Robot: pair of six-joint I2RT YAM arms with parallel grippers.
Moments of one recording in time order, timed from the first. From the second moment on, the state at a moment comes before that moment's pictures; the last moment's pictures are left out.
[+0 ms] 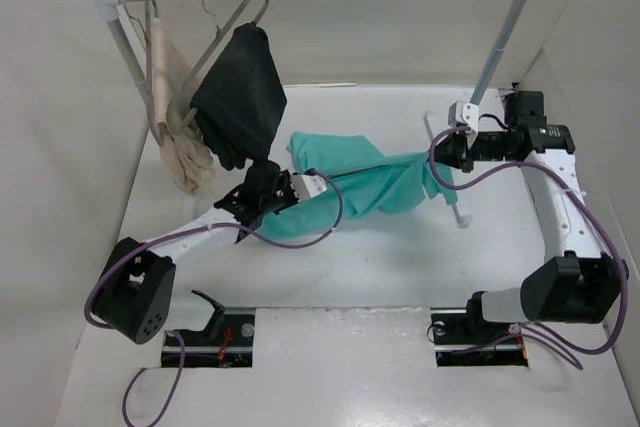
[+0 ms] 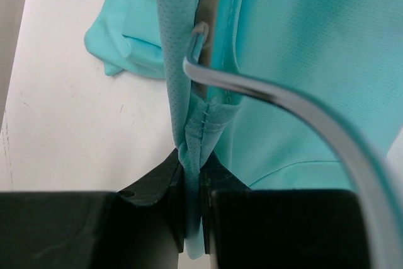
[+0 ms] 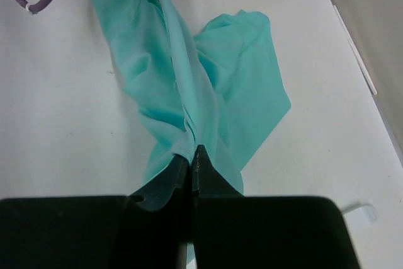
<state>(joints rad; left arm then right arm) -0.53 1.31 0.66 0.03 0.09 0.74 -0.07 1.36 1.38 -1.03 -1.17 -1.22</state>
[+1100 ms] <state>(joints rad) -0.49 1.03 0.68 -0.18 0.33 0.67 -0.05 1.35 1.32 -1.01 -1.04 -1.12</state>
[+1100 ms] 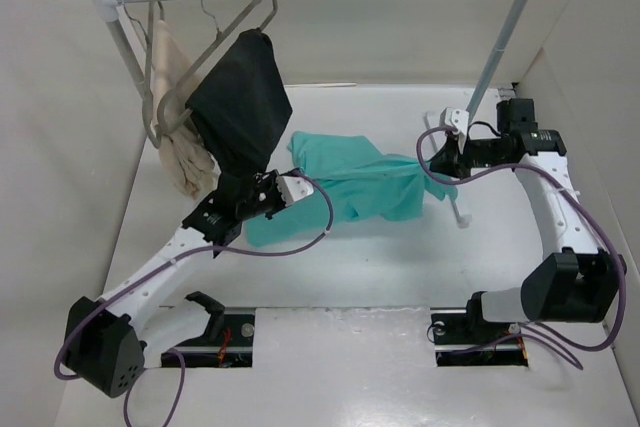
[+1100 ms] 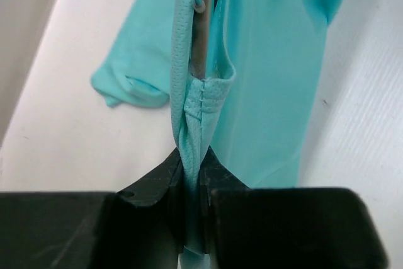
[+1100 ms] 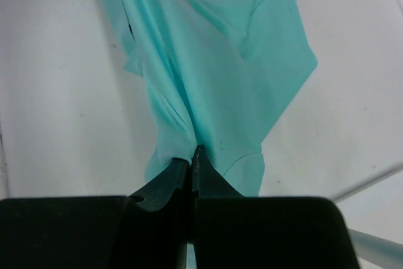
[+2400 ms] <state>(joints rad) -0.55 1.18 0.78 -0.32 0.45 0.69 0.03 1.44 1.44 -0.89 -0.89 -0.94</state>
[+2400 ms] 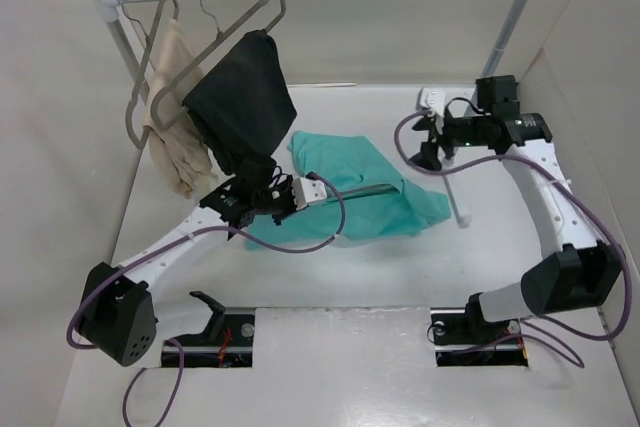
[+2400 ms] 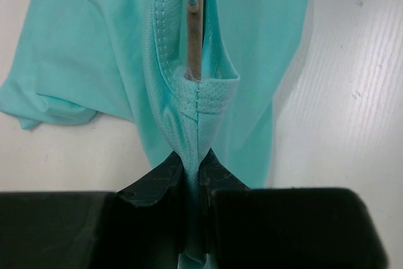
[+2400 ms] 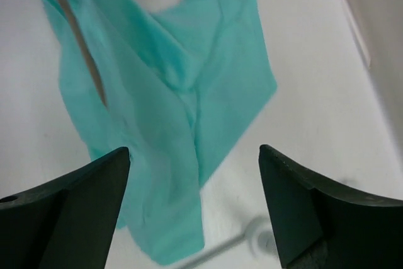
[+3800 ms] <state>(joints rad) -0.47 1.23 0.85 -0.39 0.48 0.66 0.44 1.61 1.33 -0.75 -0.76 -0.98</state>
